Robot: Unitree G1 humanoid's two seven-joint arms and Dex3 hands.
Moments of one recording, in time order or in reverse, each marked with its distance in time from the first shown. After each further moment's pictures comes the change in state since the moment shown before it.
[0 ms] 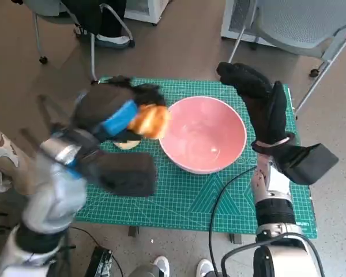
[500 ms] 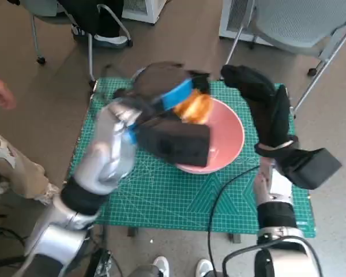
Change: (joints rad) left arm -0.285 -0.184 -0.112 0.466 -0.009 -0.113 0.057; right arm 0.032 -0.006 -0.009 -0.045 -0.001 0.006 -0.012
